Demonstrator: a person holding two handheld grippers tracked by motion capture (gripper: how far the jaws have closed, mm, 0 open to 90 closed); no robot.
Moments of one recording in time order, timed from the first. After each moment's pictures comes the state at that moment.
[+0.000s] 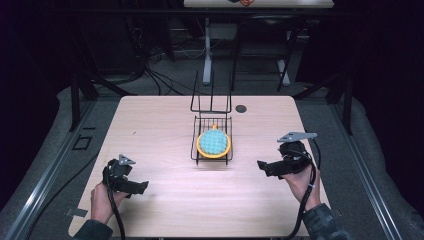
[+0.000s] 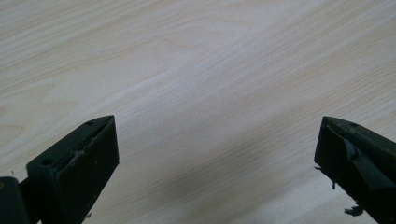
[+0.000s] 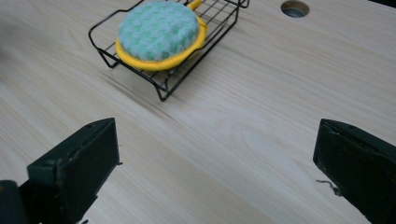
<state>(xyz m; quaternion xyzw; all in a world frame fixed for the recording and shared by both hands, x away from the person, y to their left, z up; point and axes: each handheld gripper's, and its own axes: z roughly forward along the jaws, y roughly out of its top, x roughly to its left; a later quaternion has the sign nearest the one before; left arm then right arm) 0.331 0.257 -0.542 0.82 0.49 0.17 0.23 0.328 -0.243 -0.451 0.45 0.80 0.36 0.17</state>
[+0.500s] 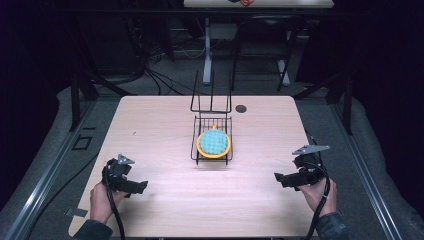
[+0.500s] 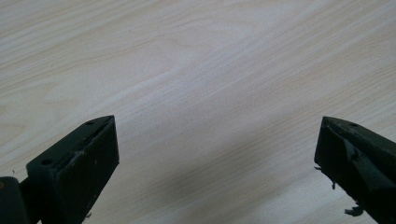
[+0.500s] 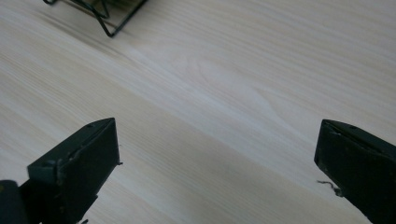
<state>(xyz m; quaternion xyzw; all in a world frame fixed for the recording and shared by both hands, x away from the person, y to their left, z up) 0.333 0.260 -0.542 0.82 0.49 0.17 0.23 0.315 -0.287 -0.489 0.49 0.80 0.30 0.17</state>
